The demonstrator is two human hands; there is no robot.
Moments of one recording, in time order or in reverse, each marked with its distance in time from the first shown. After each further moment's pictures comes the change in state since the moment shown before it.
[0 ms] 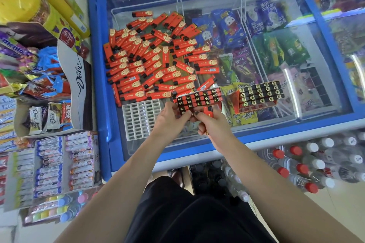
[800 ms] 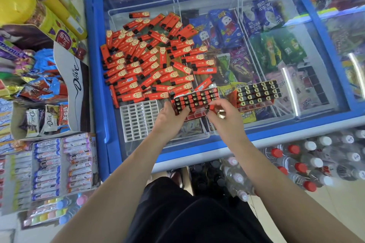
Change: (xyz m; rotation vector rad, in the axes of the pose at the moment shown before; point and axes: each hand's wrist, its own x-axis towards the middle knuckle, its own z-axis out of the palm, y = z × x) left_hand 0.009 0.007 0.003 0.064 -0.036 -0.063; right_hand -0.009 -0.016 -0.032 -0.573 0.160 -0.366
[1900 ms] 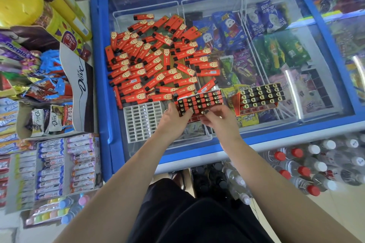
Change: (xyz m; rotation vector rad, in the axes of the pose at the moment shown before) left_hand -0.003 0.006 -0.002 -0.010 -0.018 -0.003; right_hand 0.005 -0.004 0.023 0.436 0.040 0.310
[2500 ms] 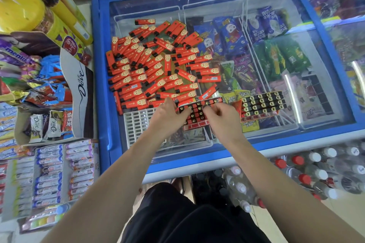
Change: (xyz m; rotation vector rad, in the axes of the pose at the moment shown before) left_hand 0.013 0.014 -0.033 0.194 0.042 0.070; right_hand -0.007 -0.048 0.009 -0.496 -0.022 -0.196
